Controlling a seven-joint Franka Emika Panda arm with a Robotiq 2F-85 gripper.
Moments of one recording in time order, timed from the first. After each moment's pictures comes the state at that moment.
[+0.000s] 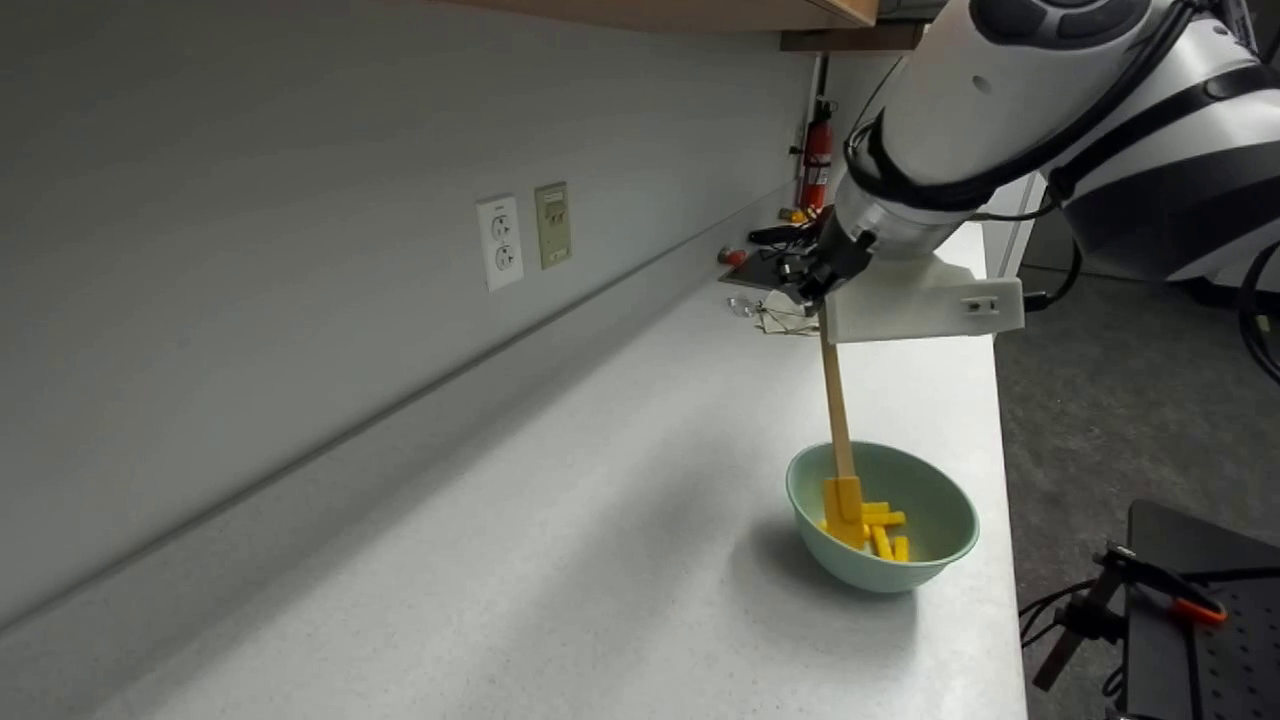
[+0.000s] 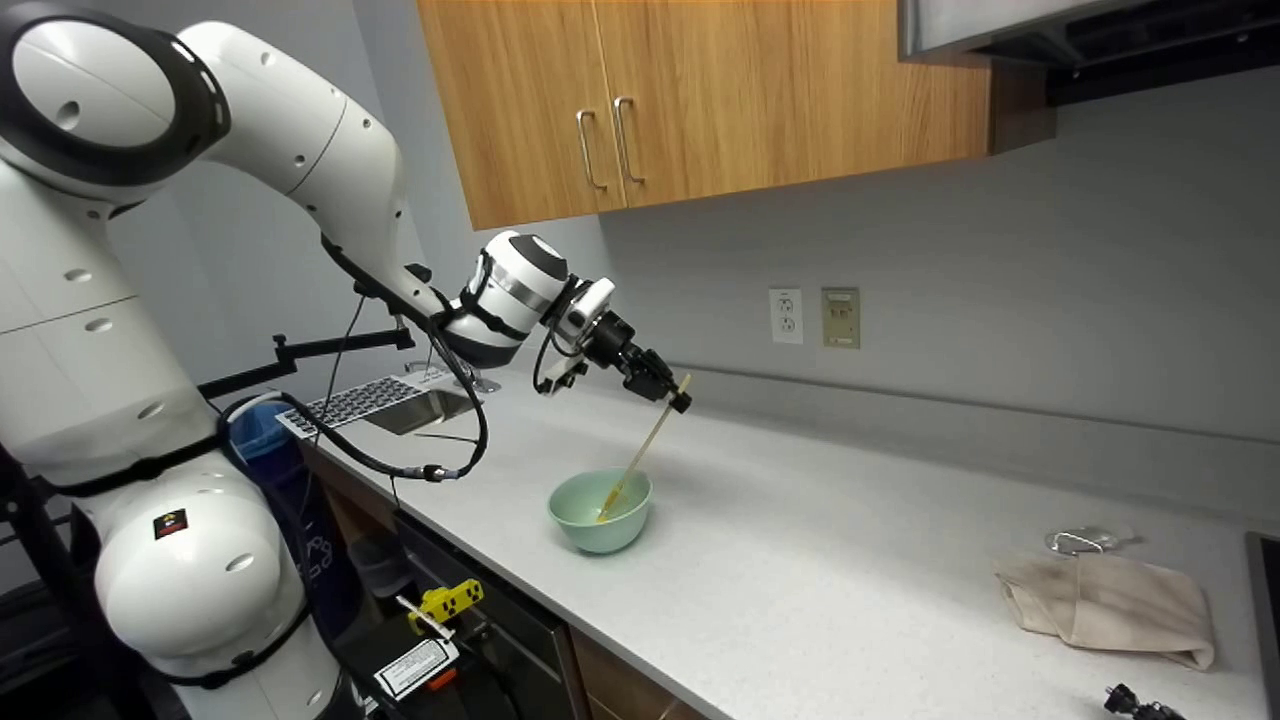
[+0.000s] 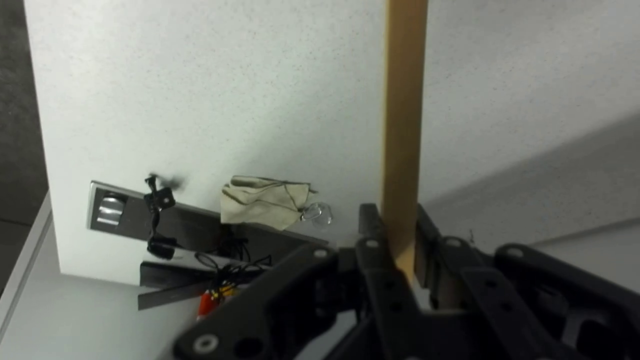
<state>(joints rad) 0.11 -0.11 0.13 -2.39 -1.05 2.37 1.80</state>
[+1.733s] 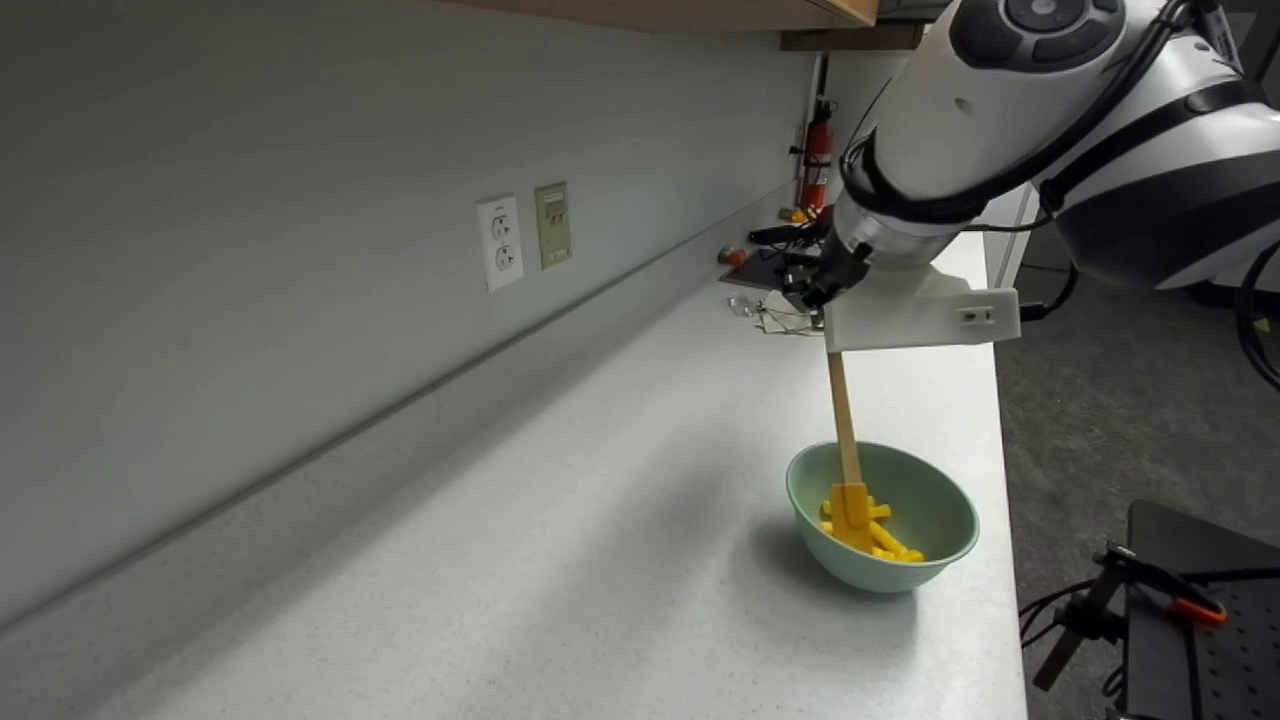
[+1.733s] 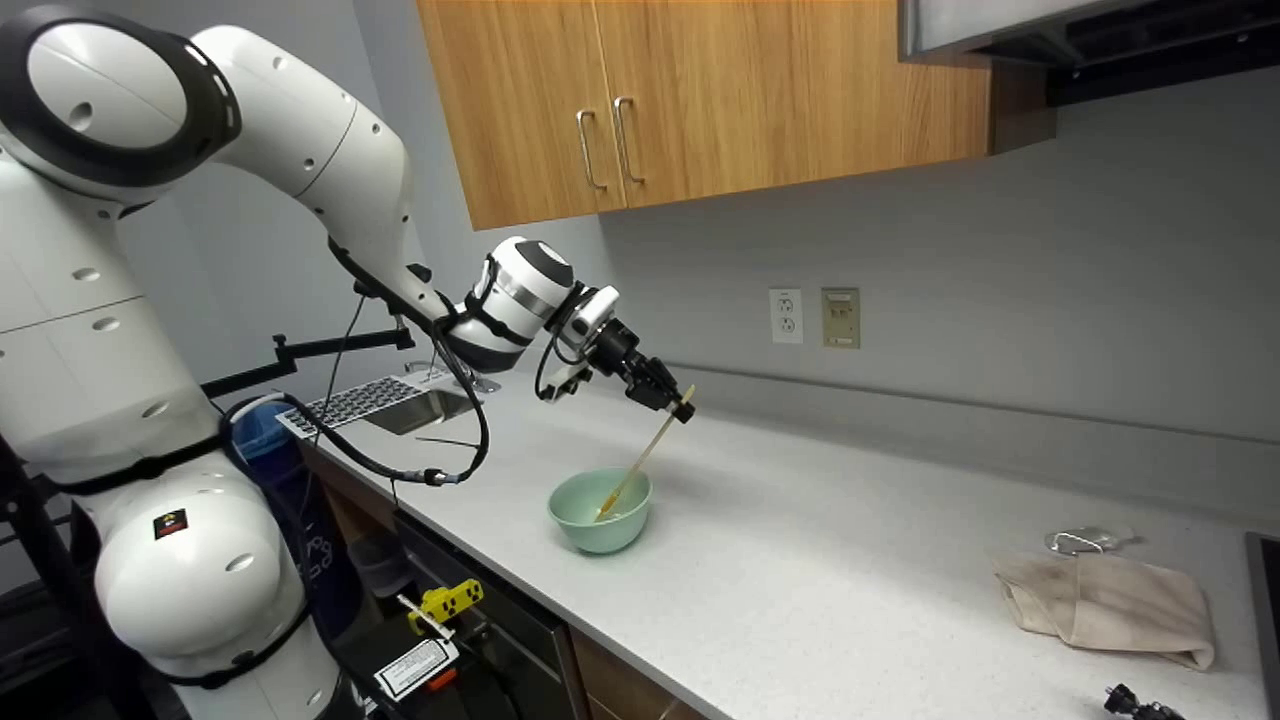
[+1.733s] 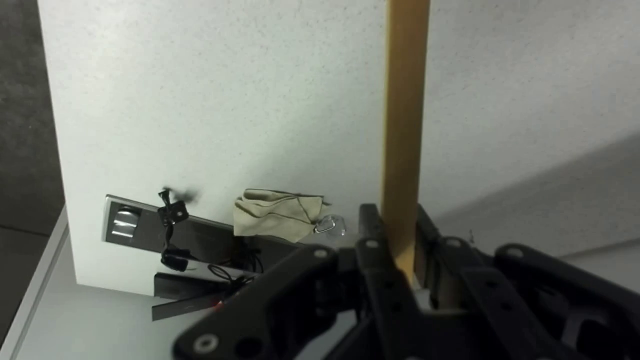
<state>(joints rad) 0.11 -0.09 0.12 -2.39 -1.04 2.36 1.81</state>
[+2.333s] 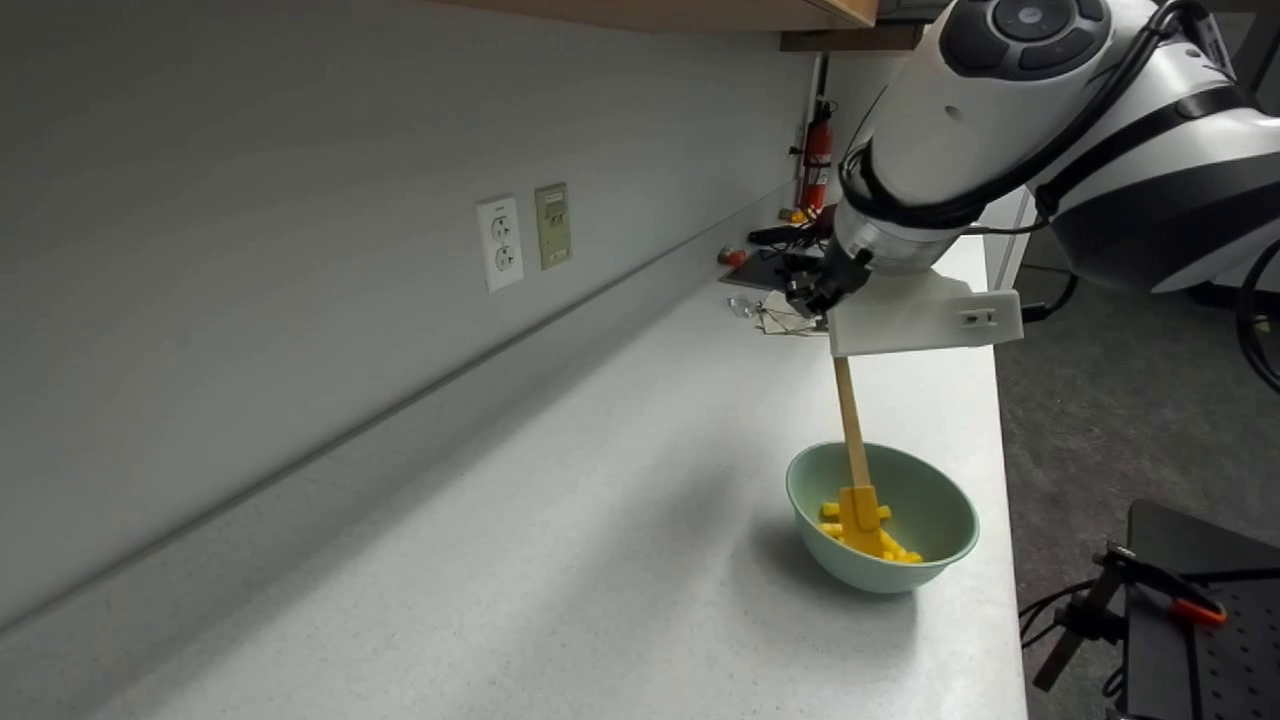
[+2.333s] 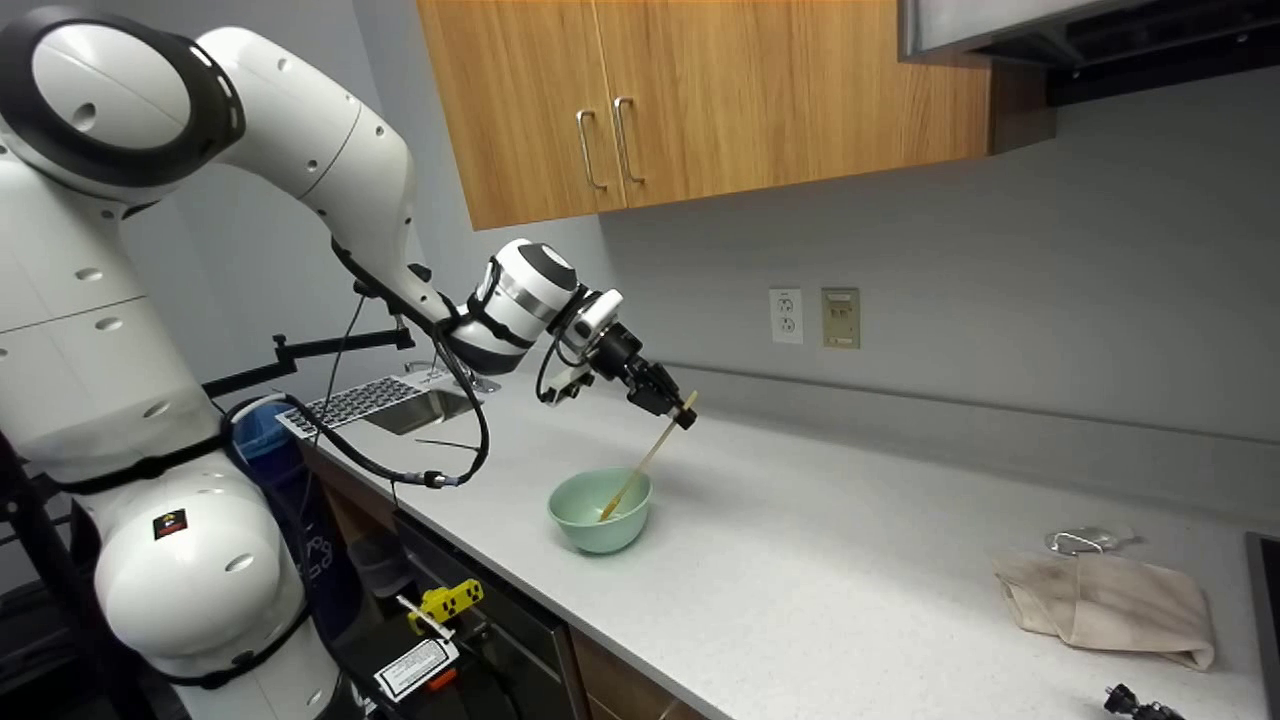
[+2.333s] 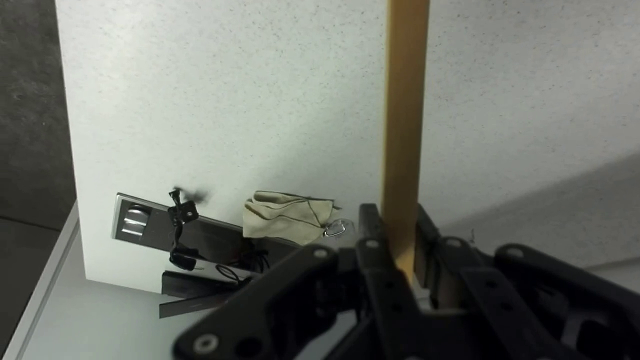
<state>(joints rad) 0.11 -0.08 0.12 -2.39 -1.04 2.34 1.80</state>
